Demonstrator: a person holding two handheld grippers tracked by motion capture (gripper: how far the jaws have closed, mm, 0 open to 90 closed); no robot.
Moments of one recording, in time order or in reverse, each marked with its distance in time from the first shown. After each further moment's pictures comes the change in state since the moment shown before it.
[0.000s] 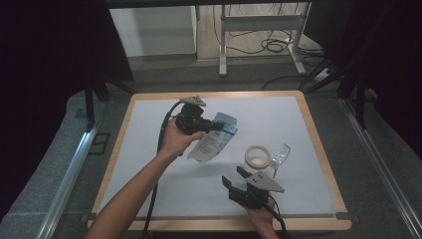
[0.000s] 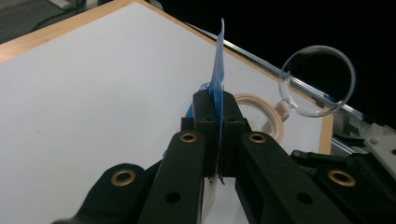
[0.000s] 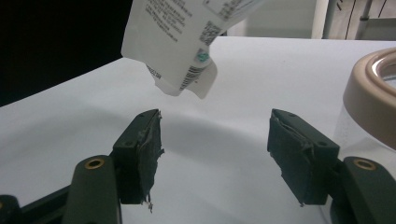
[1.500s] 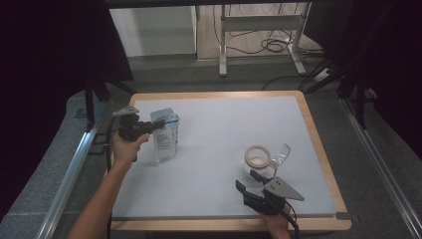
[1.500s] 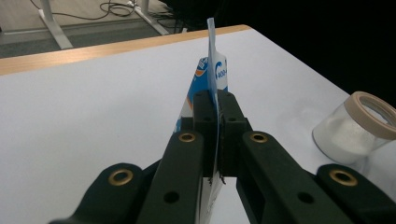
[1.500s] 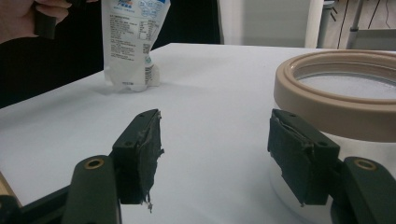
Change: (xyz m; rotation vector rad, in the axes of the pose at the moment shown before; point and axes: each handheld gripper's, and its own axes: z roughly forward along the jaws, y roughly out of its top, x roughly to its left) left arm 0.090 -0.107 -0.099 -0.206 0.272 -0.181; right arm -0.020 -0.004 -0.038 -0.038 0.000 -0.005
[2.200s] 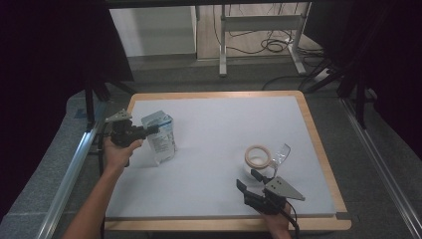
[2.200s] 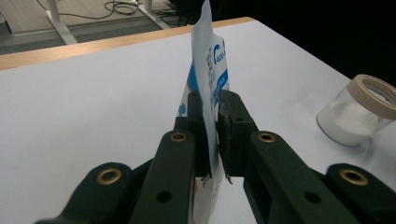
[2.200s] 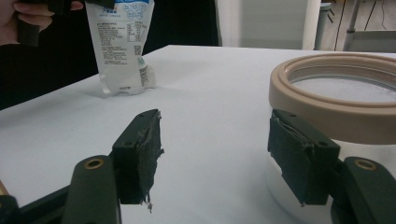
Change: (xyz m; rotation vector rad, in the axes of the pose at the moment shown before) left arm 0.002 -0.012 -0.018 0.013 0.015 0.031; right arm -0.001 0.001 -0.001 -0.007 -0.007 0.004
